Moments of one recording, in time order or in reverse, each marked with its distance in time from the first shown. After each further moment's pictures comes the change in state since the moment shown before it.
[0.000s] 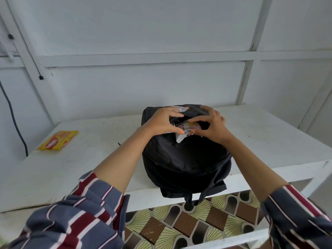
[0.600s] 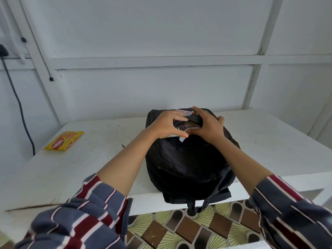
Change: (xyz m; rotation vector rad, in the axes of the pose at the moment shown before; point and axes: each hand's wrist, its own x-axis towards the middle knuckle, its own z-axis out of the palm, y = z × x) left_hand 0.001 0.000 -0.002 -0.036 0.005 -0.011; right_hand 0.036 0.003 0.030 -0.134 0.091 0.075
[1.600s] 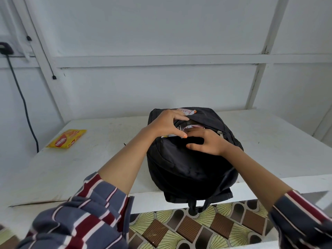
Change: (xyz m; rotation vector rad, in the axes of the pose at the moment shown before) left_hand 0.000 -0.001 -0.004 0.048 -0.018 -0.006; right_hand -0.030 -0.001 -0.008 0.229 -0.399 -0.396
